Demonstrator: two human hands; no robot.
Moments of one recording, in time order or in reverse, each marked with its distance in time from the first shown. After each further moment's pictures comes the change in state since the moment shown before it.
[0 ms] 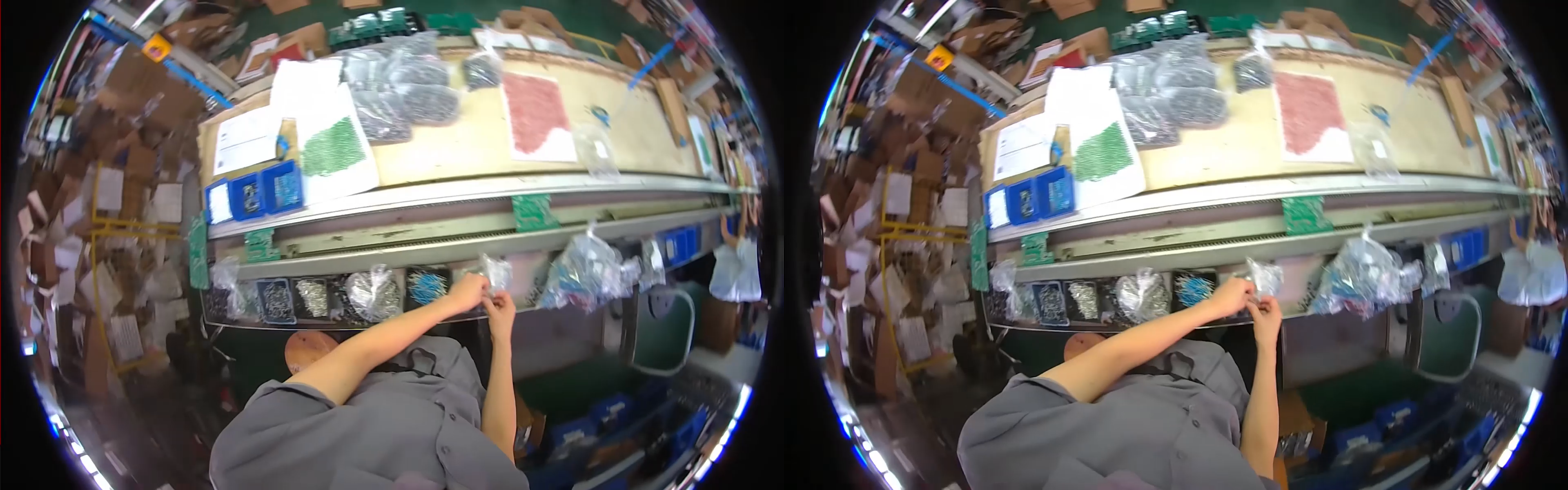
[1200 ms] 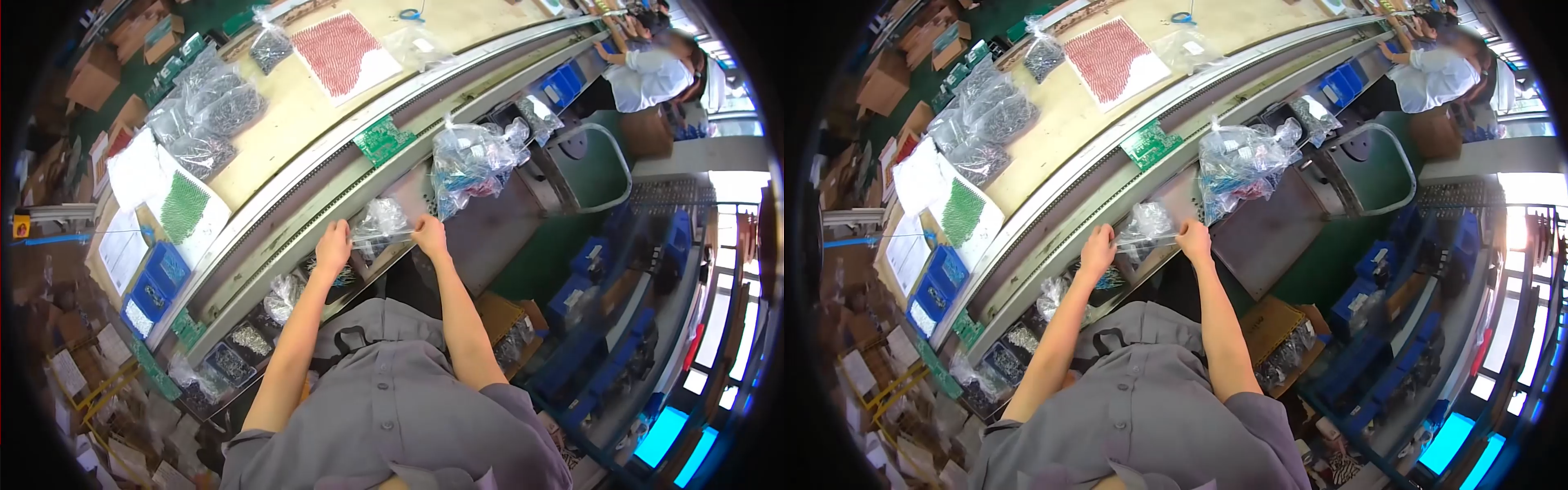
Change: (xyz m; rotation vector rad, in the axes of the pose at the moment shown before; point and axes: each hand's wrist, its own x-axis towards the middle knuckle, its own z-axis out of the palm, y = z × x) left_hand 0.001 -0.017 -0.043 0.322 0.052 0.064; right_hand 0.022 -0.014 -0.049 -0.640 0.277 0.098
